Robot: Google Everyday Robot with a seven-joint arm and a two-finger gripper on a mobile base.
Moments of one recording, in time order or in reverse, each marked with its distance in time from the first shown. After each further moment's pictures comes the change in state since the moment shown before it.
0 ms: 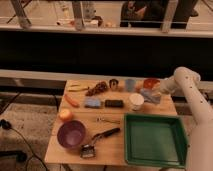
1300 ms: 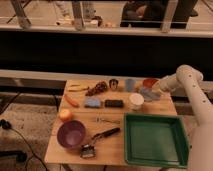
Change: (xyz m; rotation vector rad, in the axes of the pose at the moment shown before) arm -0.016 -0.007 -0.011 0.006 -0.056 -0.005
